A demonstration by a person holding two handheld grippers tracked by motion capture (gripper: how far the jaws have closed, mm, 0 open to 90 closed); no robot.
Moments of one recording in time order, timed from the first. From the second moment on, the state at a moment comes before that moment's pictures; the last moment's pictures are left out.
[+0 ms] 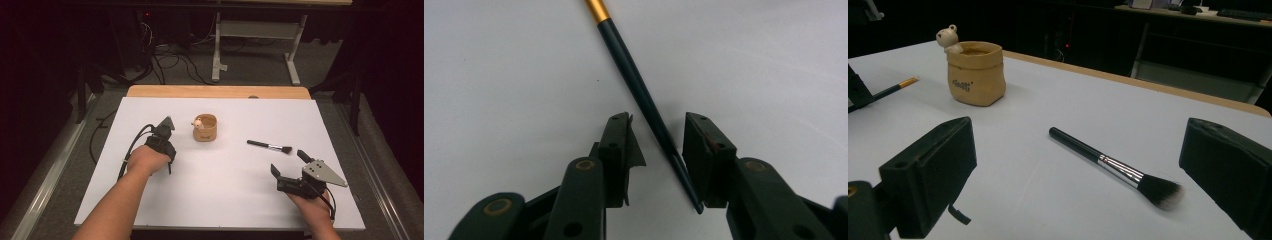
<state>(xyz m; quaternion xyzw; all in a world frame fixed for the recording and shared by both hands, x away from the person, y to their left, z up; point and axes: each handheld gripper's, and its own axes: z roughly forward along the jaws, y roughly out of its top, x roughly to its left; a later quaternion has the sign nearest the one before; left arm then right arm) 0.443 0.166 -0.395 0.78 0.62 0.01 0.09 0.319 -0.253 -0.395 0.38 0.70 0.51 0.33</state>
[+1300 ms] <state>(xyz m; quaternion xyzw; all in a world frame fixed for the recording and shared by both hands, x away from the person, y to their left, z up) 0.448 0.167 -0.399 0.79 0.61 0.01 0.06 0.319 -0.254 -0.395 0.38 0.70 0.51 0.33</state>
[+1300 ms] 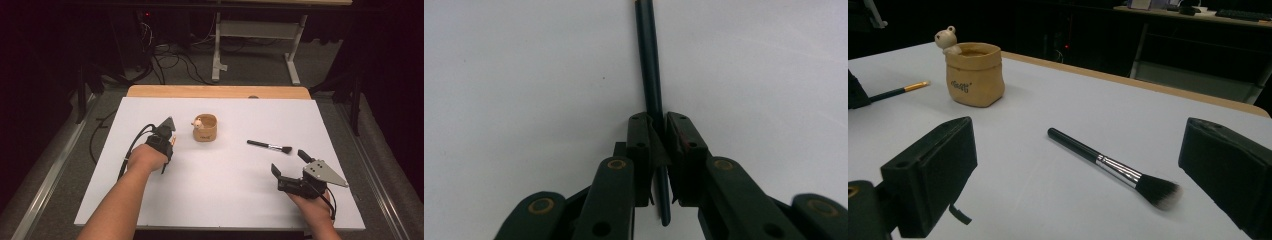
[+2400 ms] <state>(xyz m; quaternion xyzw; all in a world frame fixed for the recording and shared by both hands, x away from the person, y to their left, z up) 0.444 0.169 -0.398 0.81 0.59 0.01 0.07 0.318 -0.254 -0.394 0.38 0.69 0.51 0.34</state>
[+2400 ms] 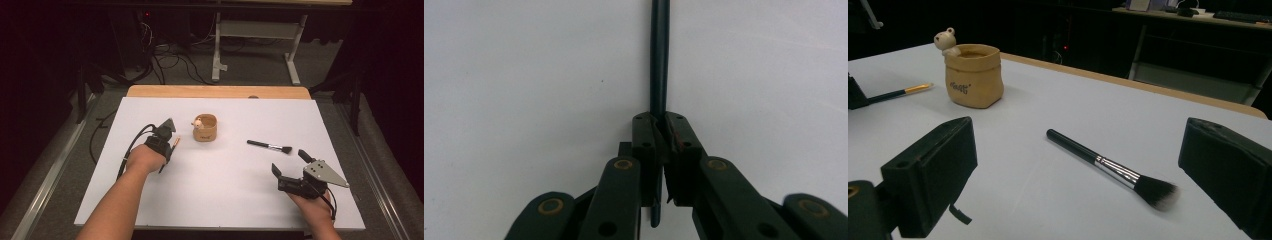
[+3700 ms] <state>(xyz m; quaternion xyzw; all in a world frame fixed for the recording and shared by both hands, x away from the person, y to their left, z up) 0.413 0.199 -0.383 0.79 0.58 0.02 0.19 0.318 -0.251 -0.395 0.38 0.70 0.51 0.33</state>
